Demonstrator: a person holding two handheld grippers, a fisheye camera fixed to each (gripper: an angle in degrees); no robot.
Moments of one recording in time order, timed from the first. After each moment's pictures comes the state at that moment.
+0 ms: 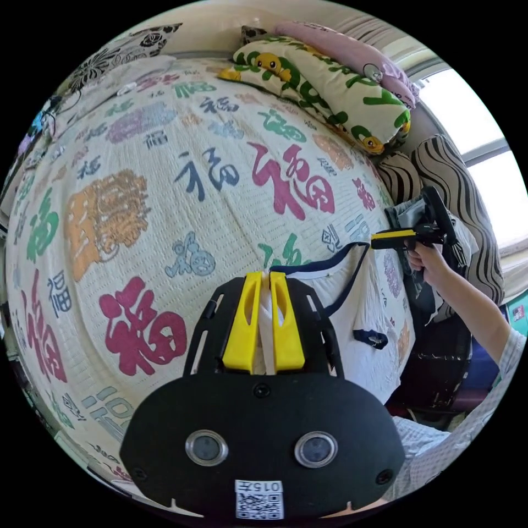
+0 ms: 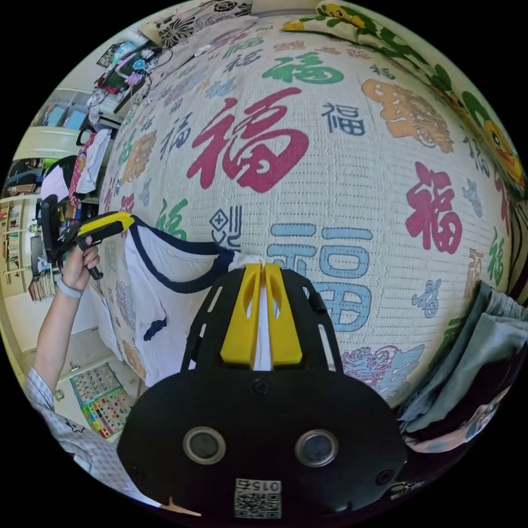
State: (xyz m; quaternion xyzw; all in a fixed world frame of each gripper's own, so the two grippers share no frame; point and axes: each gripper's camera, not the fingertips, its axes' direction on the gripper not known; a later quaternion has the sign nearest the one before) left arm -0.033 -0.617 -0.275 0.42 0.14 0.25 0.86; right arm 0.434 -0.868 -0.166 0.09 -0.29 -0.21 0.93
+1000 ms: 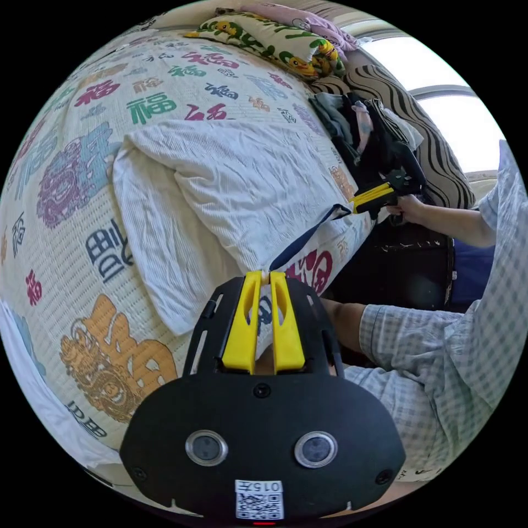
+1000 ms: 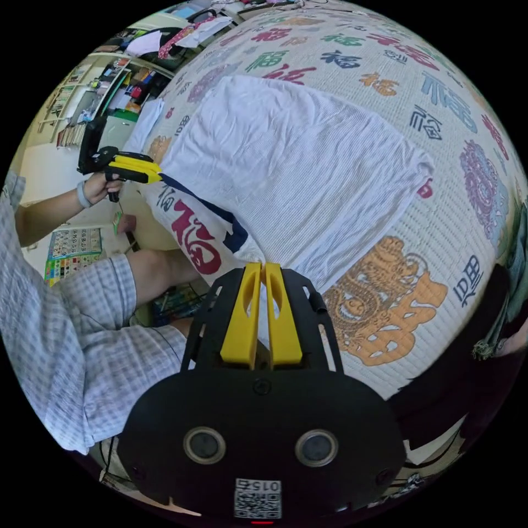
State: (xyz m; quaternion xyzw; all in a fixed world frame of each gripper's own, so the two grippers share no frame) left arm -0.053 -0.340 0.064 0.32 0.20 0.29 0.88; right arm 0.529 -0.443 -0.003 0.02 -0.25 -0.46 0.85
